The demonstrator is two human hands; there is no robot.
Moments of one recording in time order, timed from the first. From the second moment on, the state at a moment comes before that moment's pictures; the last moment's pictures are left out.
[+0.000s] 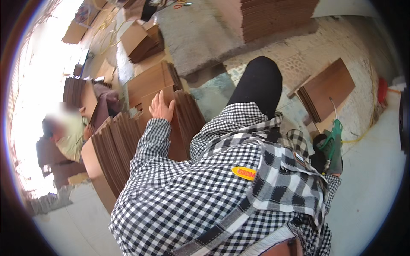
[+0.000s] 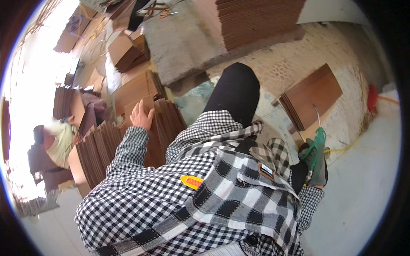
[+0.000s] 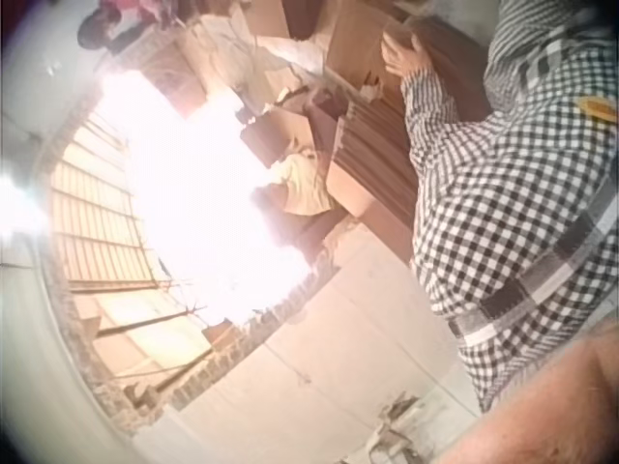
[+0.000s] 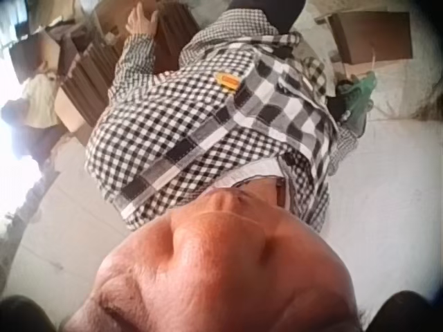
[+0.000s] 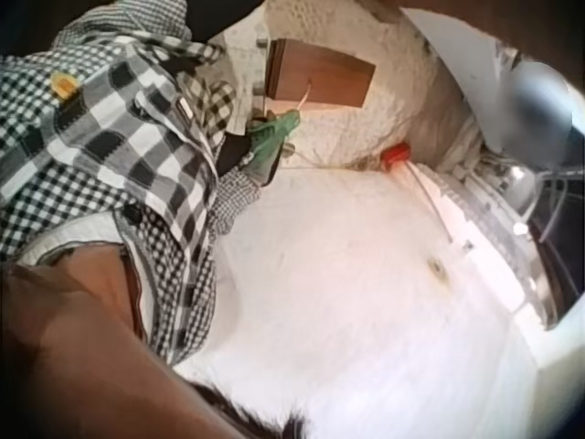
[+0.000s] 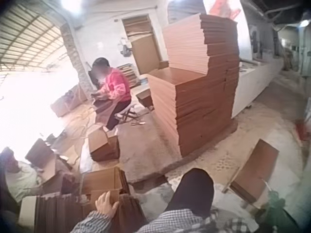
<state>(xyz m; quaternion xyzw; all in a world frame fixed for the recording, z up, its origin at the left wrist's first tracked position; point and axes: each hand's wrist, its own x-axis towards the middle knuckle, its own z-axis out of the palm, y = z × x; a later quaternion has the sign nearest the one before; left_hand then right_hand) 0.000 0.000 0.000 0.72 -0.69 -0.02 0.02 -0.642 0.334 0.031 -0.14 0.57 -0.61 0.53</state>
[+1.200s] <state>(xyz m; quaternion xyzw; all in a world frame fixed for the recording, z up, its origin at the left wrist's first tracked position) -0.585 -0.011 -0.064 0.32 -0.87 -0.38 -0.06 -0.618 0.349 0.128 -0.15 0.92 -0.16 0.31</state>
